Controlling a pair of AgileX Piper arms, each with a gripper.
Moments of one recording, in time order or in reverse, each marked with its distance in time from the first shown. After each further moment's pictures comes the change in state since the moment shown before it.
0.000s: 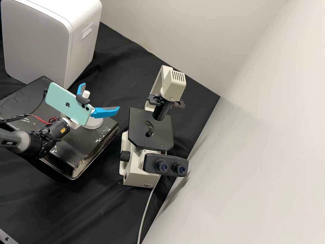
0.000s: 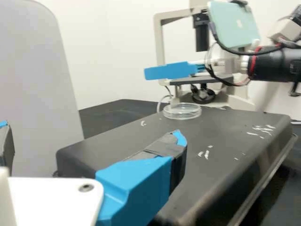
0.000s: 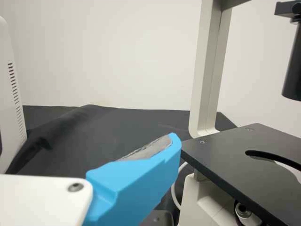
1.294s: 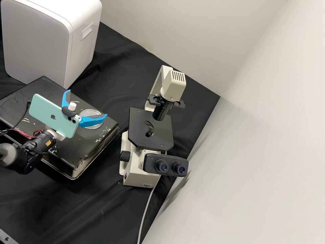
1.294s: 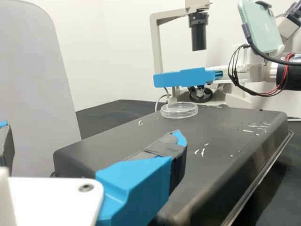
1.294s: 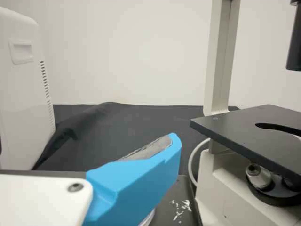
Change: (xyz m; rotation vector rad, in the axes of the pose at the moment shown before) left arm -0.002 -0.001 0.002 0.018 -0.001 0.000; right arm -0.052 -0.014 0.009 0.045 0.048 -0.038
